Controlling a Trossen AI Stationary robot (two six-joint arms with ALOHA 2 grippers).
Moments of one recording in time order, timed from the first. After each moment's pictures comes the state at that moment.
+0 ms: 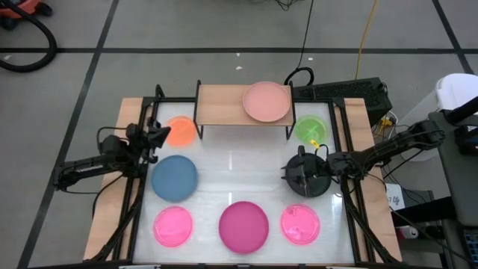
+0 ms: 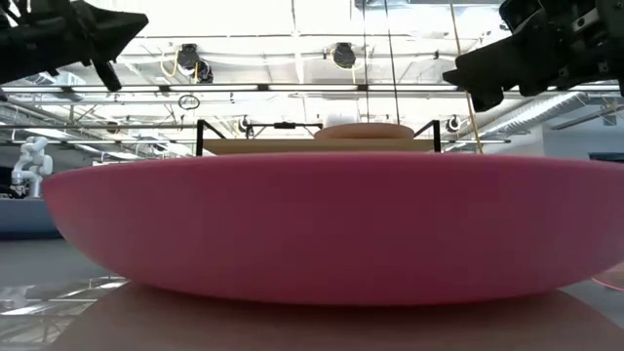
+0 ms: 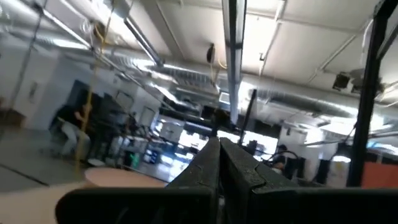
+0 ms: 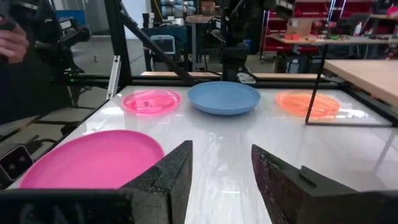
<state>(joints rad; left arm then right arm) 0.24 0.06 0.01 0.56 -0.02 -0.31 0.26 0.91 0.15 0.66 0.19 0.04</state>
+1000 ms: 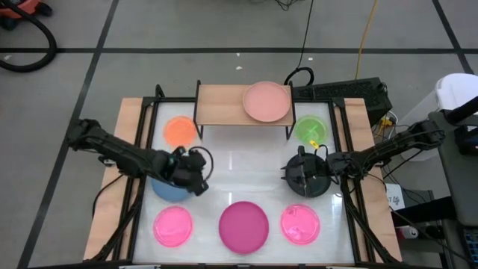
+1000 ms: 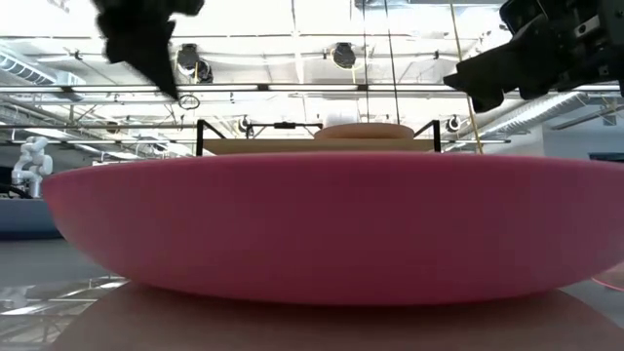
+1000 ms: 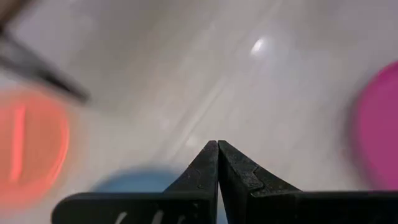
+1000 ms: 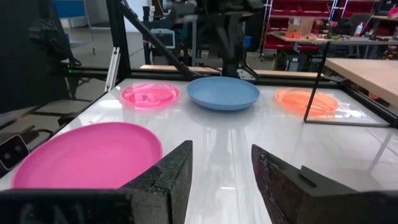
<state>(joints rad) -0.37 1.40 1.11 -1.00 -0.45 -0.91 0.26 0.91 0.15 0.63 0.18 0.02</state>
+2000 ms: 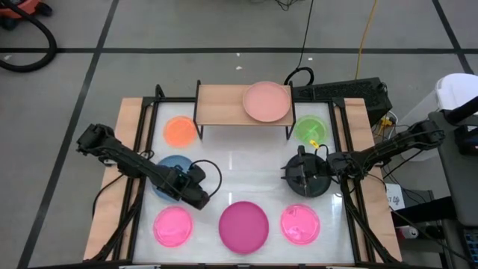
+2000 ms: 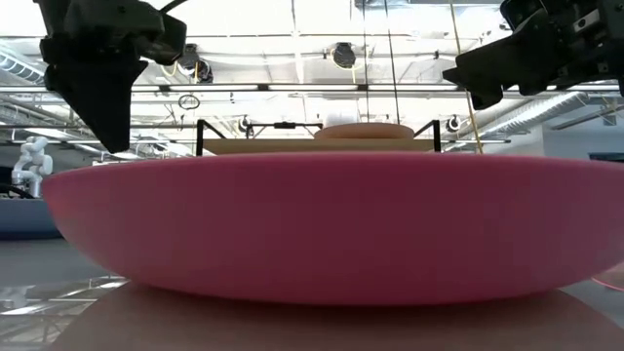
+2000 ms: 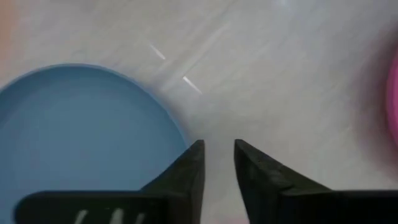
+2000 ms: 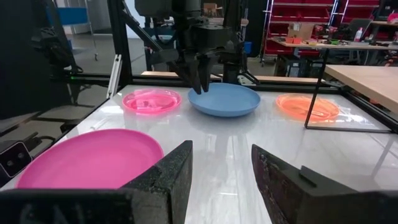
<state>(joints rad) -0.45 1.56 1.09 -0.99 -0.26 -1.21 0.26 0.91 0.15 0.66 0.18 0.02</state>
